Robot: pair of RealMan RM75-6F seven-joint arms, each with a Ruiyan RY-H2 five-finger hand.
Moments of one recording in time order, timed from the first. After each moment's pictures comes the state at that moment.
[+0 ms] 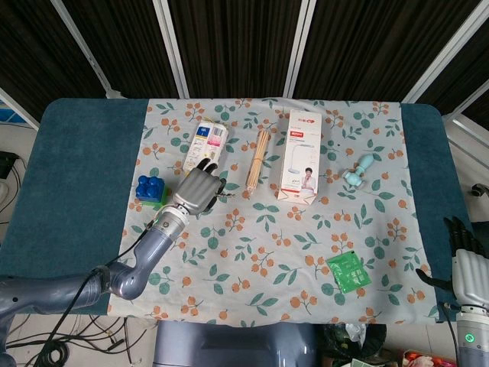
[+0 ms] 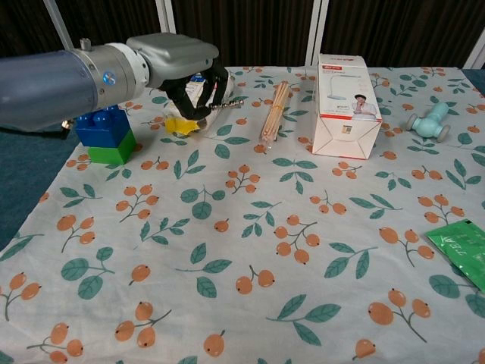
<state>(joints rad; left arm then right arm) -1.01 -1.59 -0.26 -1.42 0.94 0.86 0.66 0.05 -1.14 0.15 -1.75 -1.23 1.43 -0.06</state>
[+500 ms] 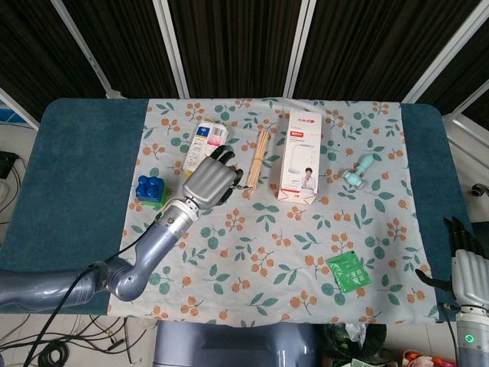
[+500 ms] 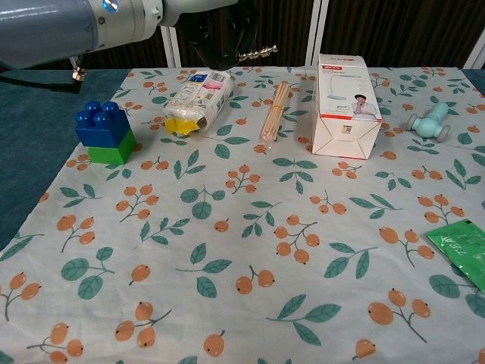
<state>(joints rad) -1.09 -1.50 -0.32 -1.58 0.91 0.91 0.68 0.05 -1.14 0.15 -1.75 -1.23 1.43 -0.06</state>
